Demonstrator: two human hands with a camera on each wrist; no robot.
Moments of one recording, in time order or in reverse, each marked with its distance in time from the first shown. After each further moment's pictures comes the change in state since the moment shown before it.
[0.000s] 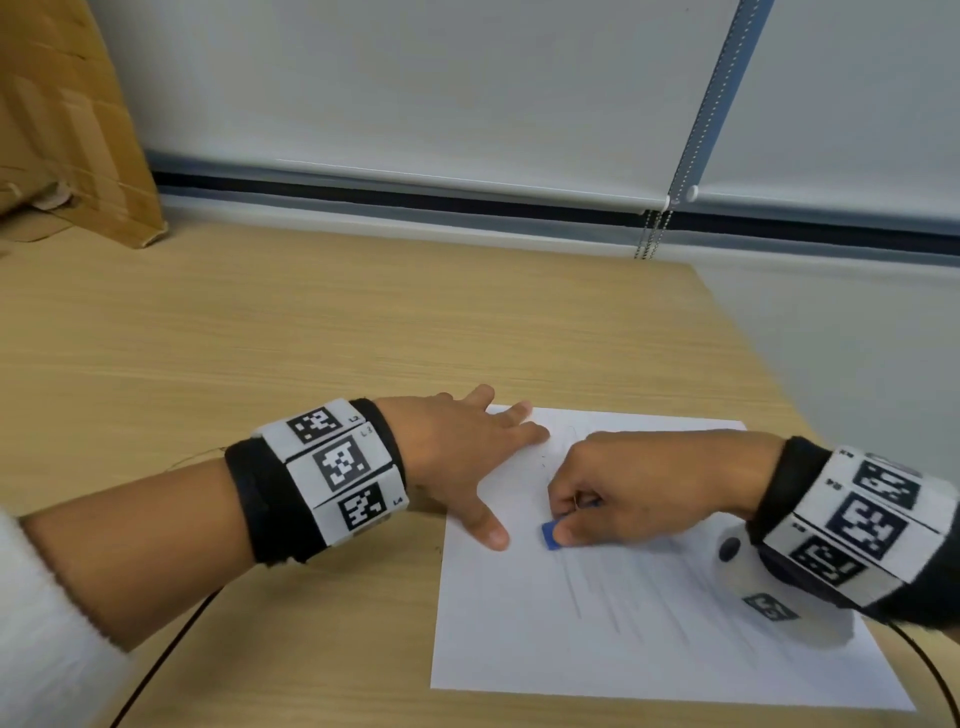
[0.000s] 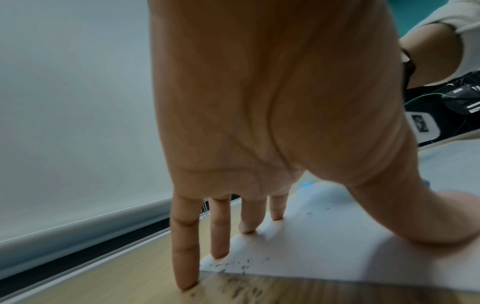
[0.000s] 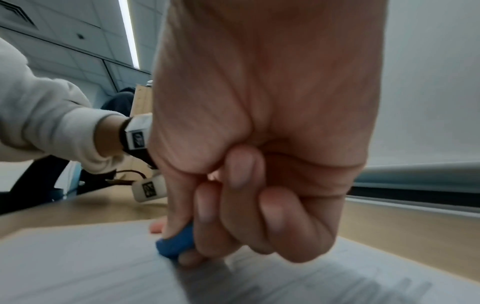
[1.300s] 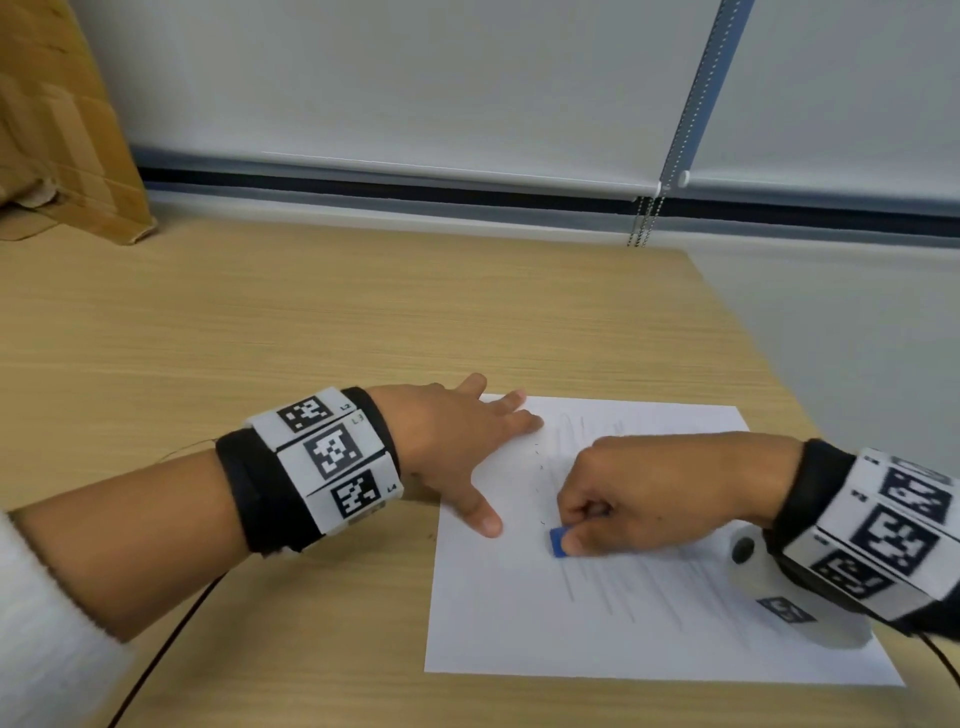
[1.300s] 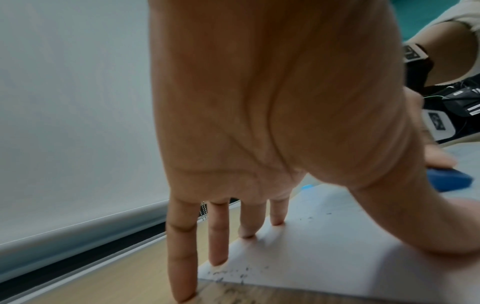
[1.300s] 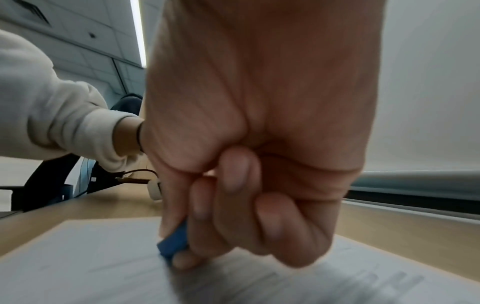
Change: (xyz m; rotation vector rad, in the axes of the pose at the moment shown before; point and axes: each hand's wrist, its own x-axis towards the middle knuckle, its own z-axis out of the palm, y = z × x) left_hand 0.002 0.000 -0.001 0.003 -0.045 -0.037; right_hand -0.014 -0.001 0.010 0.026 0.016 0.029
